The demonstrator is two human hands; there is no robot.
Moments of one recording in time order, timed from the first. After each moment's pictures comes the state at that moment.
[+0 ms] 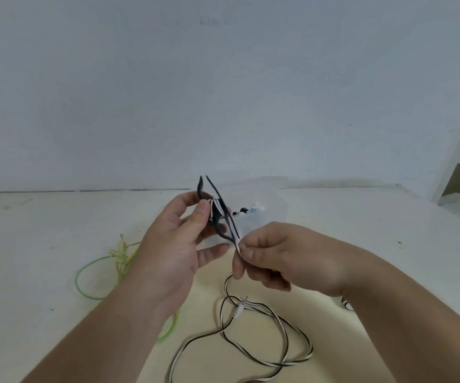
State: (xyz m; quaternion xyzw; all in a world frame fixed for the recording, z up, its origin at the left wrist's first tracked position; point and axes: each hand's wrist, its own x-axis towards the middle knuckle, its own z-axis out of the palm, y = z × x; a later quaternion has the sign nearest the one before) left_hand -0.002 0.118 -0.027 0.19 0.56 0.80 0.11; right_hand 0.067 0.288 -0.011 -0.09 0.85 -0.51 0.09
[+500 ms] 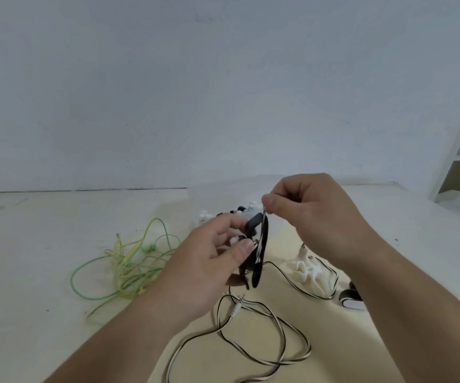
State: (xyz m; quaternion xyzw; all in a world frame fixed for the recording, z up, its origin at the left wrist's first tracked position) left_hand 0.014 0.127 -0.040 0.33 0.68 0.64 0.13; right_hand 0.069 0.303 0.010 0.02 0.86 -0.44 -0.25
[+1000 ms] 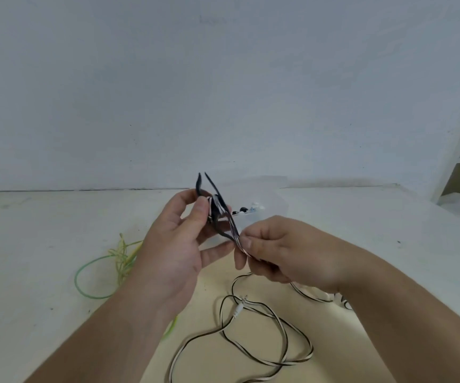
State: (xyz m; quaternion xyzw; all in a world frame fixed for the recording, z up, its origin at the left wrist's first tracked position) left_hand 0.003 0.120 -0.027 0.20 0.53 0.81 0.11; right_hand 0.066 0.287 -0.008 -0.07 0.86 -0.50 0.07
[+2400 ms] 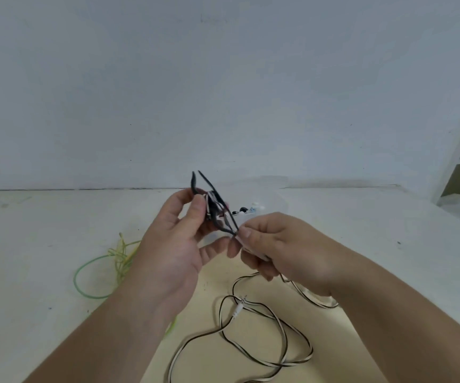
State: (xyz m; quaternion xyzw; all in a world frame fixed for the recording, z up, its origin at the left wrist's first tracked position) left_hand 0.003 0.121 -0.026 0.17 0.52 0.83 0.10; right_hand 0.062 0.282 -0.014 -0.05 0.85 -0.53 0.00
